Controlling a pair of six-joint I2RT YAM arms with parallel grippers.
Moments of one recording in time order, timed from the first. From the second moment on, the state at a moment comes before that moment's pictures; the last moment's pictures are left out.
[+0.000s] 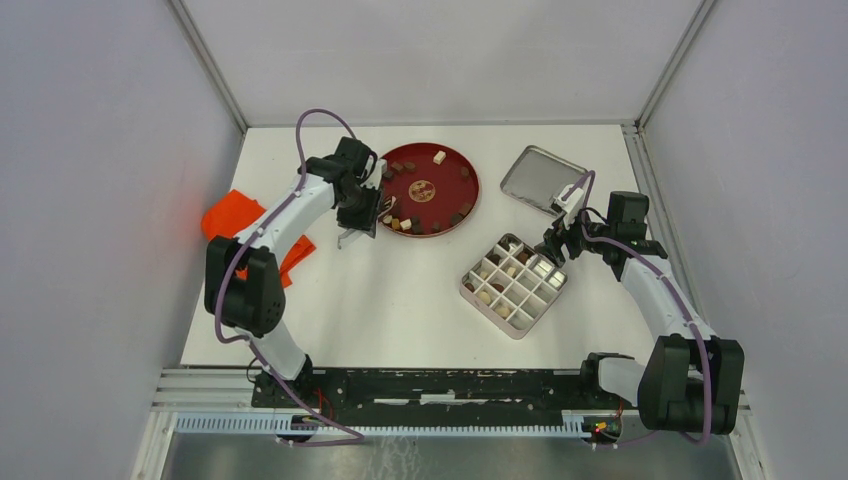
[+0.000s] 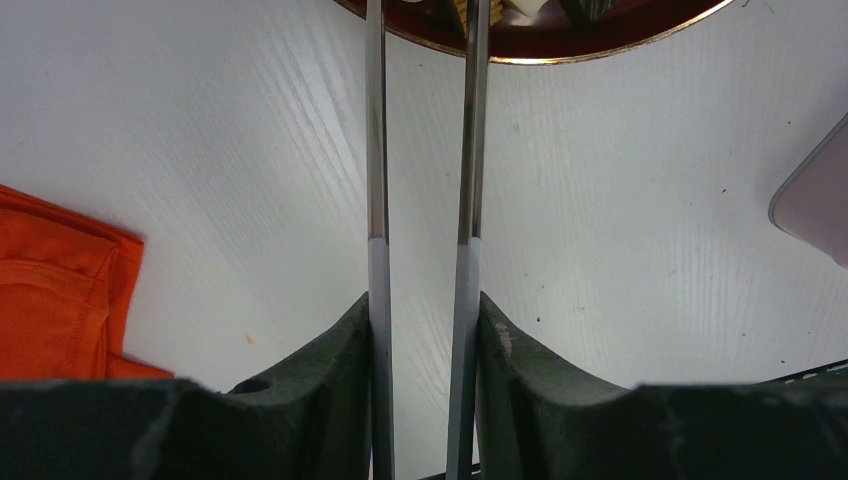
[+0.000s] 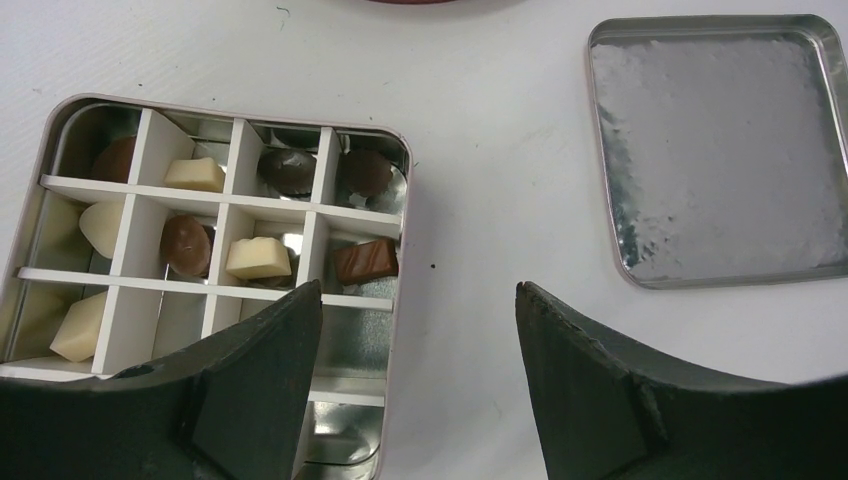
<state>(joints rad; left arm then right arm) -0.34 1.70 1.42 -0.92 0.08 -0.06 -0.07 1.18 0.72 -0.29 -0.77 -0.69</state>
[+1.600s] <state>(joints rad) -0.39 1.79 1.49 -0.94 0.03 -0.06 -0.07 1.18 0.72 -0.31 -0.78 -0.70</state>
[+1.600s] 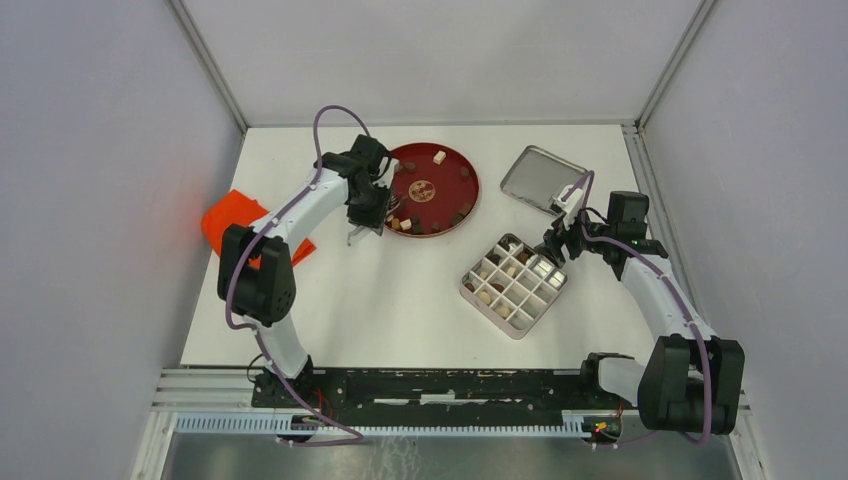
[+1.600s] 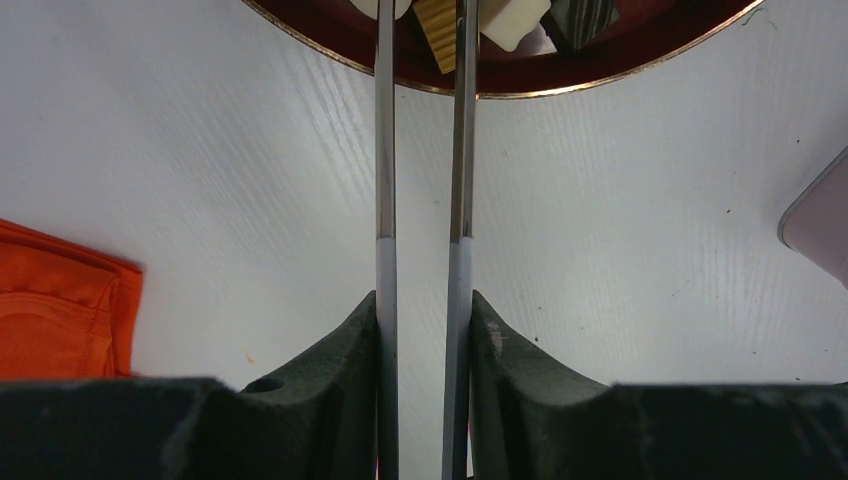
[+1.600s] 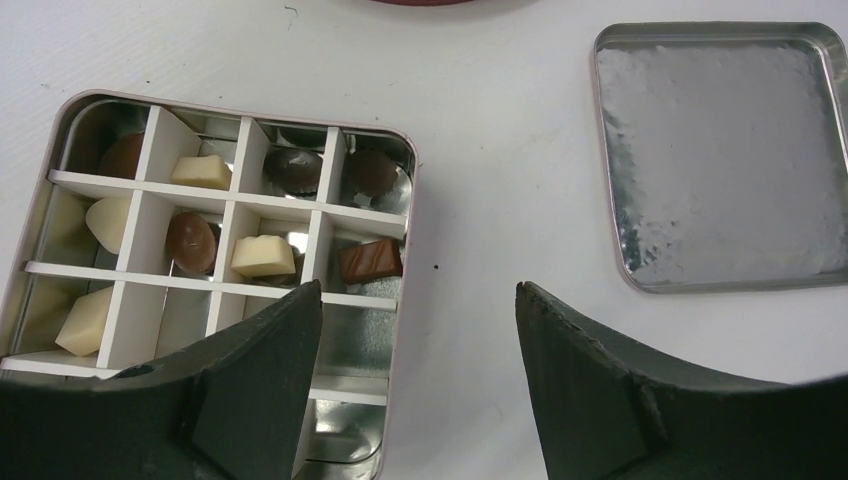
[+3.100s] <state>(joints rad) -0.40 1.31 1.11 -0.69 0.46 -0.16 -0.07 1.18 0.72 -0.31 -0.78 -0.71</state>
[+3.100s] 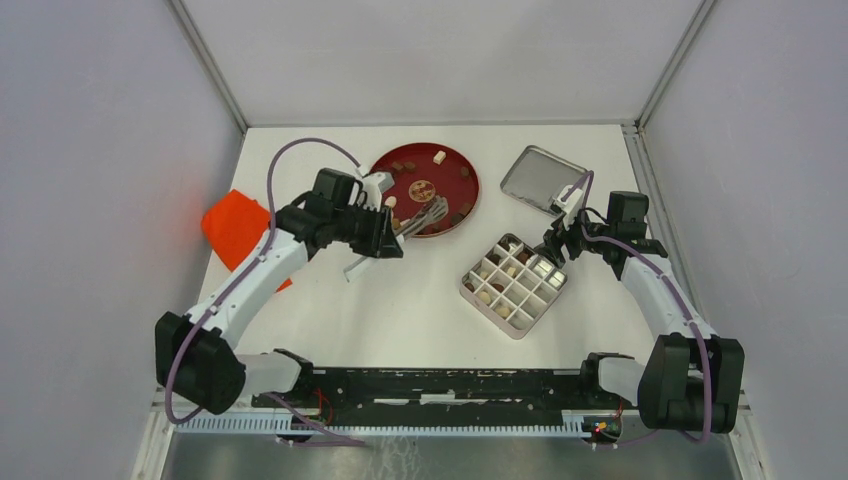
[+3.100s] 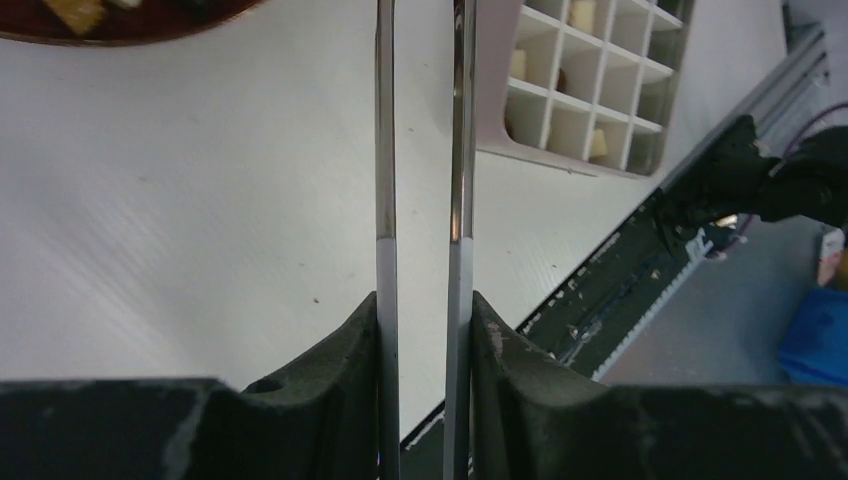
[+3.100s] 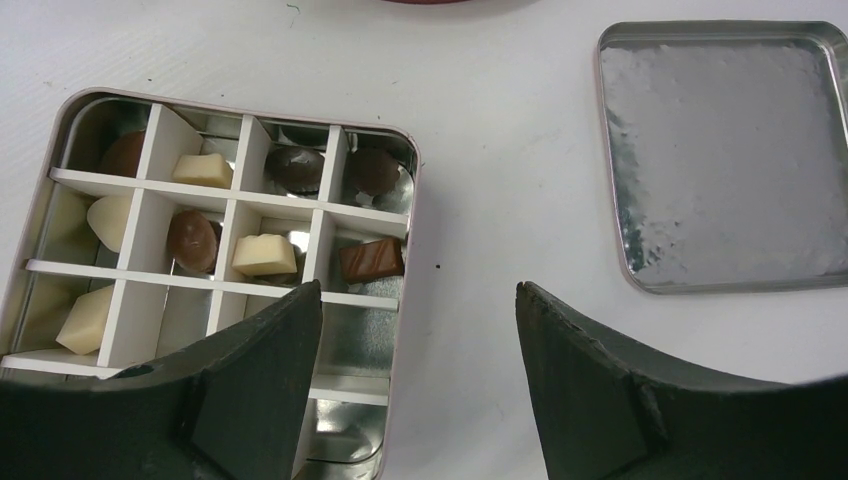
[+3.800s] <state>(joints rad) -0.95 1.11 0.86 -0.45 0.42 -0.44 -0.09 1.19 0.72 -0.31 -0.75 -0.71</state>
